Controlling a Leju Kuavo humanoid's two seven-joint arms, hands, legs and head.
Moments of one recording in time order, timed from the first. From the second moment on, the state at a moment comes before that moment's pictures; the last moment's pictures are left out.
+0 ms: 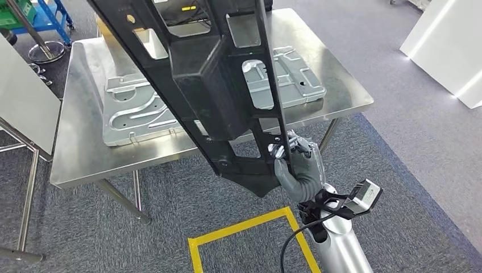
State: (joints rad) left arm -0.09 -0.16 0.90 -0.20 -1.41 0.28 0.03; right arm -0.22 0.03 0.23 -1.67 -0.04 0.36 -0.55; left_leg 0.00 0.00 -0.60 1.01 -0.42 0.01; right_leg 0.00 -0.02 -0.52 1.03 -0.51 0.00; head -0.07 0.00
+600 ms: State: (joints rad) left arm -0.11 -0.17 0.90 -0.20 -1.42 0.27 0.02; right arm -0.42 -0.05 0.20 -1.65 0.07 0.31 -0.48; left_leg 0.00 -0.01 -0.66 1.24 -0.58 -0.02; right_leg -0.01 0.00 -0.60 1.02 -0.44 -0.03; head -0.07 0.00
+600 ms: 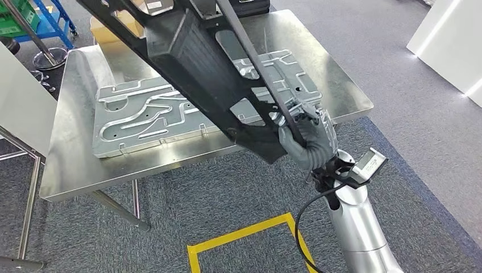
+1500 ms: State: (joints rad) left arm -0.11 -0.18 0.90 -0.20 -1.42 0.26 0.02; right arm -1.05 -0.28 0.33 -1.09 0.87 -0.13 -0.33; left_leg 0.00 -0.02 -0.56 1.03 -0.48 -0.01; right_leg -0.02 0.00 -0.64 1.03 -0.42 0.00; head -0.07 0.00
